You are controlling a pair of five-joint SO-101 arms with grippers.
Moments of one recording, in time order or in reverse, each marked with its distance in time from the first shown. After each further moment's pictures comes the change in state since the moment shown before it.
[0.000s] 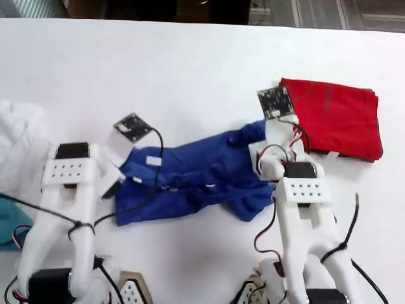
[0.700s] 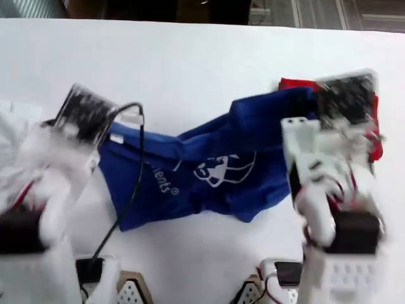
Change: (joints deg) left arm 0.2 -30.3 -25.9 10.2 10.4; right arm 0.8 -22.9 -36.3 29.5 0.0
